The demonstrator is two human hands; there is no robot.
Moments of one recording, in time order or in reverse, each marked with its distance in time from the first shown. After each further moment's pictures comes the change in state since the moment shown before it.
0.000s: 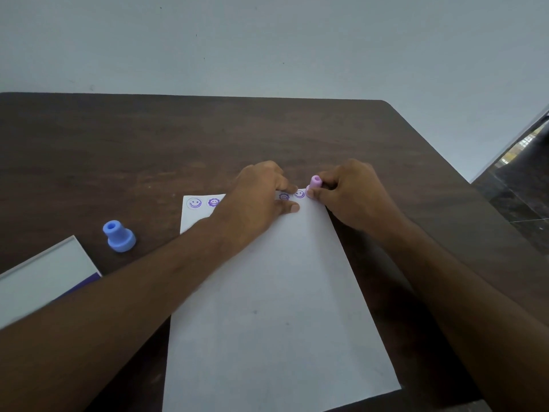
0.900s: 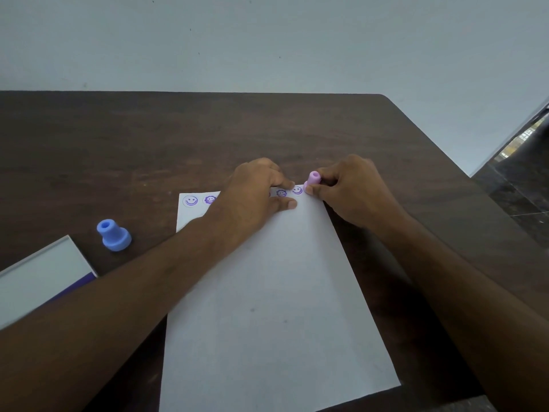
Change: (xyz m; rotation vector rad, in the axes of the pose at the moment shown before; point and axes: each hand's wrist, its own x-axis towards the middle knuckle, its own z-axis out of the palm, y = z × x) left_hand -0.005 0.001 0.001 -0.077 0.058 0.035; right_hand -0.004 -0.001 -0.002 0.042 0.015 0.048
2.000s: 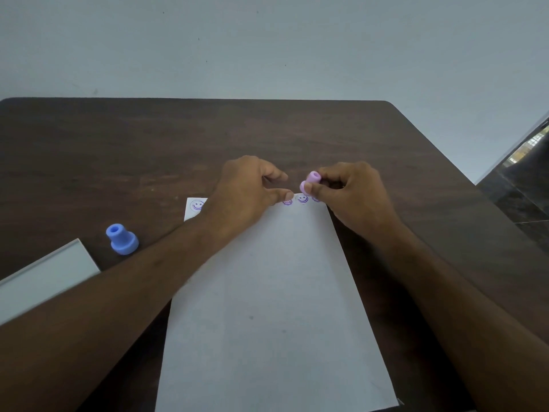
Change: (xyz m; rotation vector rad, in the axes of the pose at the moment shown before) left_hand 0.000 -0.004 -0.013 -0.160 0.129 -0.193; right_hand -0.005 -0.006 0.004 0.233 0.118 -0.015
